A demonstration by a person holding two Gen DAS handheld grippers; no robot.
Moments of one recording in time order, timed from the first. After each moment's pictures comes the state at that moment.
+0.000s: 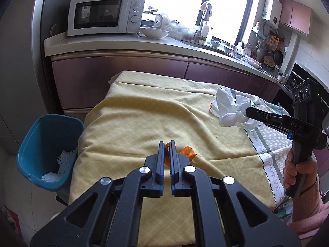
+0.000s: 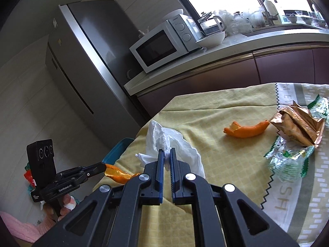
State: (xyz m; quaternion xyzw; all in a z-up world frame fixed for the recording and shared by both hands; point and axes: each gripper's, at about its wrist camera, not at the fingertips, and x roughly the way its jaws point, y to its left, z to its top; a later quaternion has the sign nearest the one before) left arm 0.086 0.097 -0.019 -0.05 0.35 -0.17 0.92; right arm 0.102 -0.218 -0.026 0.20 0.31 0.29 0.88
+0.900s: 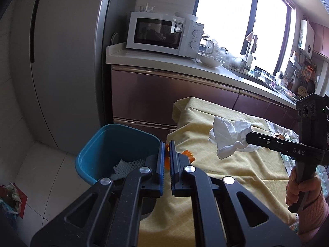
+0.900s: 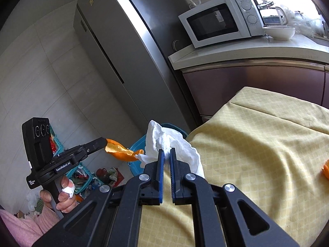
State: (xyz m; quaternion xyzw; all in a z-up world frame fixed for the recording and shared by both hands) left arm 0.072 0.244 0.016 -0.09 0.30 -0.02 0.95; right arm 0.148 -0.058 -0.002 0.11 0.34 0.41 0.84
